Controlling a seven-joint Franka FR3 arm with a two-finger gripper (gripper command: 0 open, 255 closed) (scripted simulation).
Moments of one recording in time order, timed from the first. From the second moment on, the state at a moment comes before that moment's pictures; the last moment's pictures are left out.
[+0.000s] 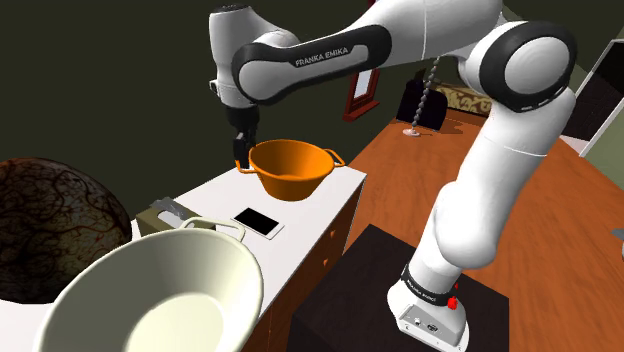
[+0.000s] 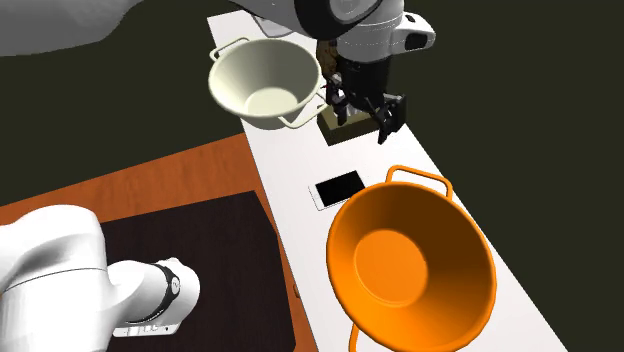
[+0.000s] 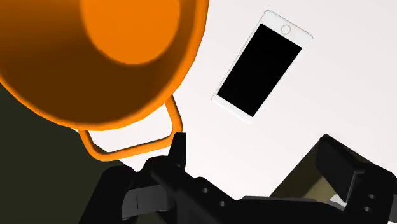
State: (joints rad) arm 0.20 -0.03 0.19 -1.96 -0.22 1.90 -0.17
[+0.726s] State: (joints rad) arm 0.34 0.32 0.27 -1.63 -0.44 1.90 -0.19
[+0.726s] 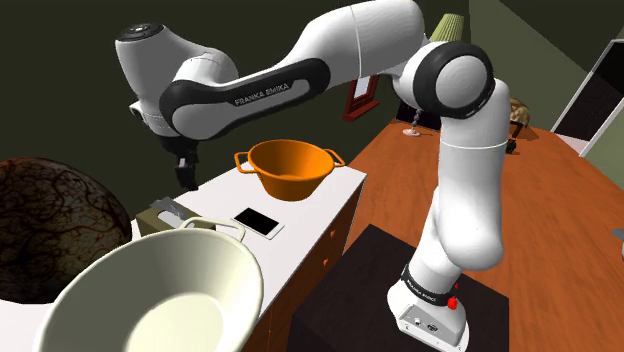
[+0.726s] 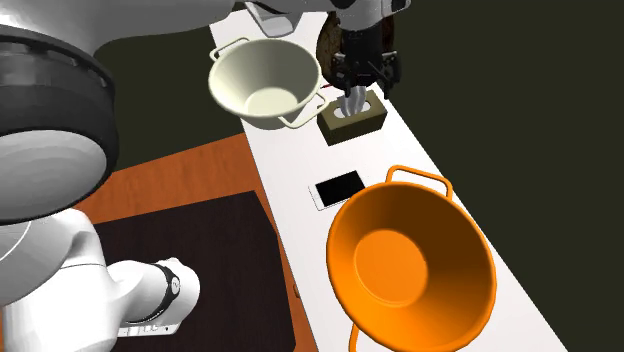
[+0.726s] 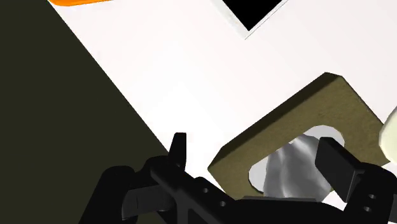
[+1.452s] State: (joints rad) arm 0.47 0.57 0.29 -1.40 -0.59 1.90 -0.24
